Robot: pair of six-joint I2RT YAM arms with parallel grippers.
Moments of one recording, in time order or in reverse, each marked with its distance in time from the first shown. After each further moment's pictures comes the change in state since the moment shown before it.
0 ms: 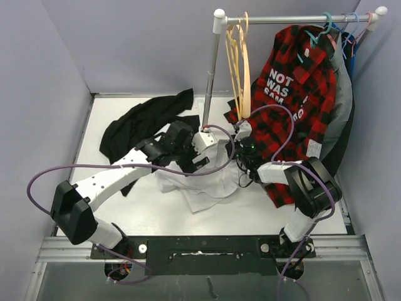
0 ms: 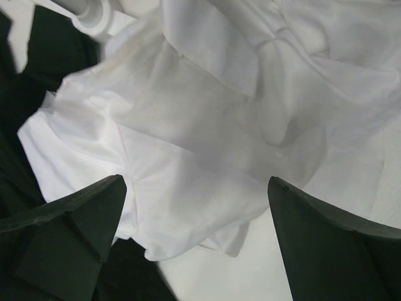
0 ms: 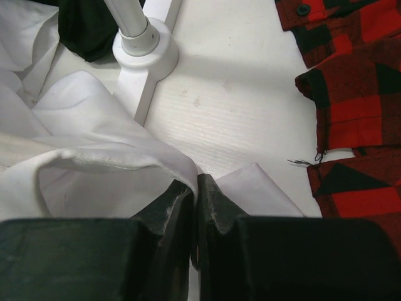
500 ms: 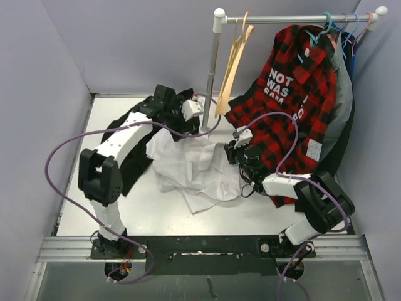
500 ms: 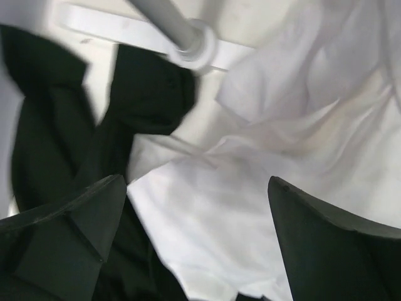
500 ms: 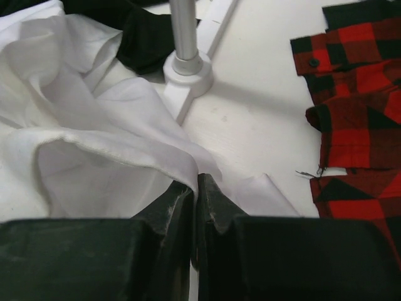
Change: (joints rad) left arm 0.330 0.434 0.412 -0.086 0.357 0.377; right arm 0.071 -0.177 -0.158 0.146 -0.011 -0.126
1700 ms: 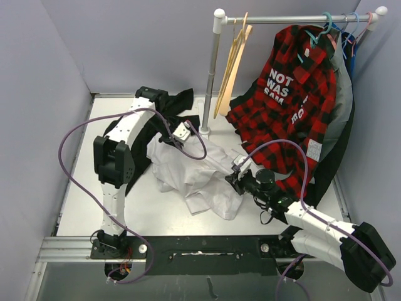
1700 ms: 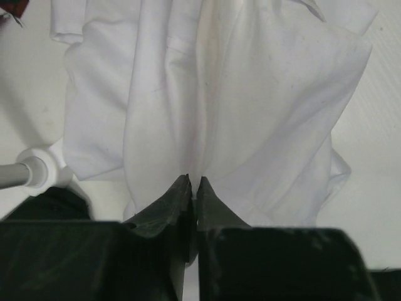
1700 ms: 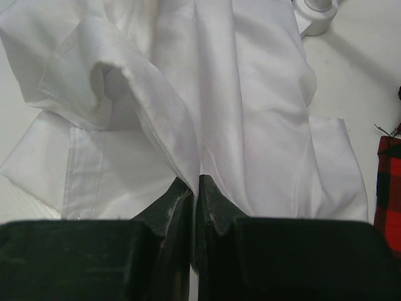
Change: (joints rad) left arm 0.072 0.253 0.395 -0.951 0.425 1.076; right arm 0.113 -0.555 -0.245 -0.435 -0.237 -0.192
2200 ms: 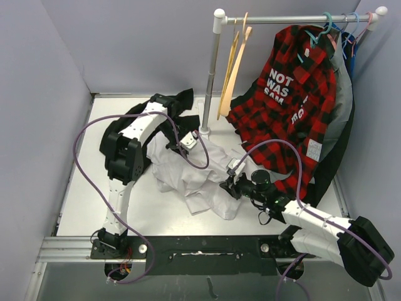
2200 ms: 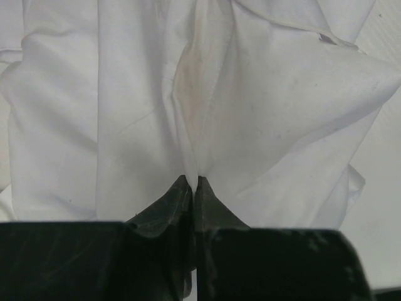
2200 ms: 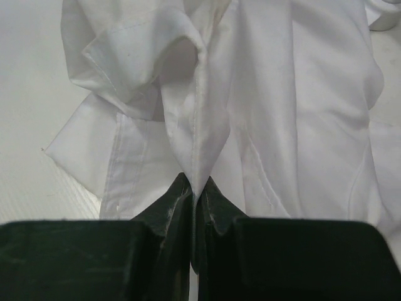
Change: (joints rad) left arm -0.062 0.108 -0.003 0.000 -0.035 0.080; right arm 0.039 0.052 0.011 -0.007 -0.103 0.025
